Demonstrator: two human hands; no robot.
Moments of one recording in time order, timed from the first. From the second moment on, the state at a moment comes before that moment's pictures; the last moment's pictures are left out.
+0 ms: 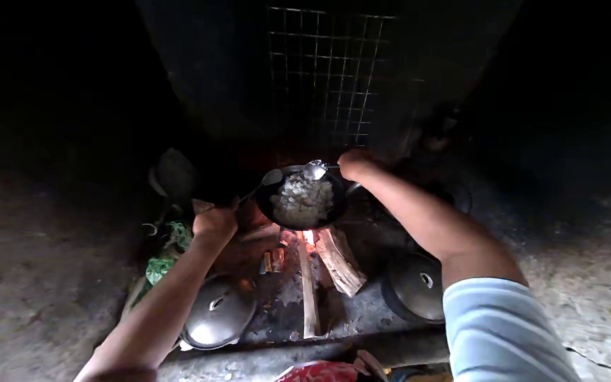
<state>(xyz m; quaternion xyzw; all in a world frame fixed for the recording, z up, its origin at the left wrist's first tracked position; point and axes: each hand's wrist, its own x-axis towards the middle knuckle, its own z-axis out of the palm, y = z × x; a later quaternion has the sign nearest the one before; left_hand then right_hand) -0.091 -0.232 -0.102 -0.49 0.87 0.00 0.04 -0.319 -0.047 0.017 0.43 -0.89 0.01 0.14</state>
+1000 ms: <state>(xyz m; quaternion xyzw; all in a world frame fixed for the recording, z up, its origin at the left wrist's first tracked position) -0.243 -0.277 -0.131 -0.44 0.83 0.31 0.13 -0.403 -0.133 -0.071 0.44 -0.87 -0.10 -0.19</state>
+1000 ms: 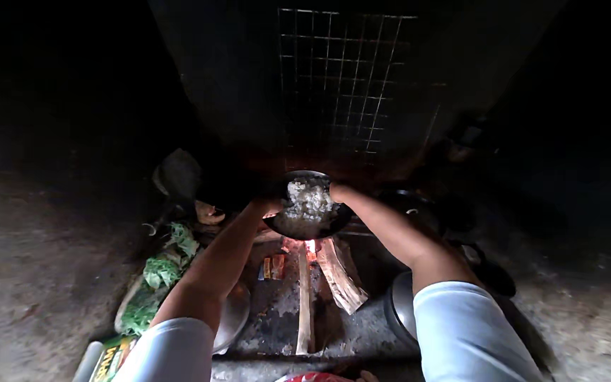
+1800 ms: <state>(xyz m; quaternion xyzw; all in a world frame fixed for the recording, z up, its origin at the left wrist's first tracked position) -0.221 -0.161 -0.052 -0.39 0.89 -0.11 0.18 -0.373 -0.105 -0.039 0.39 -0.91 -0.11 -0.05</state>
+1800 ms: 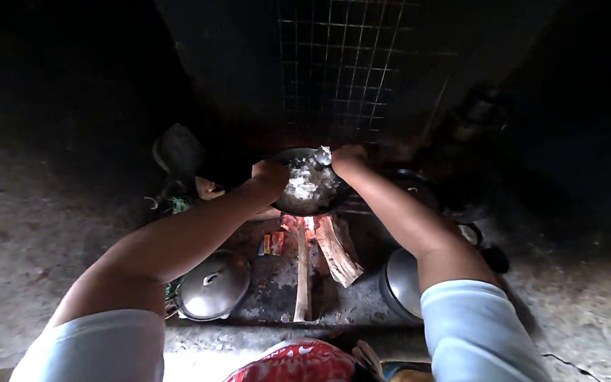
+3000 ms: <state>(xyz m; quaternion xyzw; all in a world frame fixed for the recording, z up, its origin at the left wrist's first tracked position) -0.230 -0.251 -0.044 -0.37 0.92 0.03 0.13 -0.409 -0.107 -0.032 0.40 -0.90 0.03 -0.17</state>
